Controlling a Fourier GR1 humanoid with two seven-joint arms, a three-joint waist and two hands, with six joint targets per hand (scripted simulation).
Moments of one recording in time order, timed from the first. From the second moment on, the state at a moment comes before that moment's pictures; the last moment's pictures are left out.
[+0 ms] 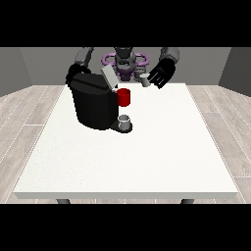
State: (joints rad) left arm -0.96 0.45 0.09 -0.69 -0.61 -0.13 -0.19; right arm -0.29 -0.02 -0.02 -1.30 -0.04 -0.13 -0.08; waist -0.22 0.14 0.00
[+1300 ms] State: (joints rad) left arm -1.15 0.45 0.13 -0.65 -0.63 -0.15 -0.12; right arm -0.33 -0.04 -0.04 -1.37 -0.03 -0.15 -0.06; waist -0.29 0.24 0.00
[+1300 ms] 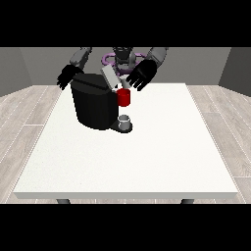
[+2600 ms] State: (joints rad) left arm -1.17 0.44 0.13 -0.62 -0.66 -0.16 -0.13; right arm -0.34 -0.06 -0.07 -1.37 -0.05 -0.15 -0.06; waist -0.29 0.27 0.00
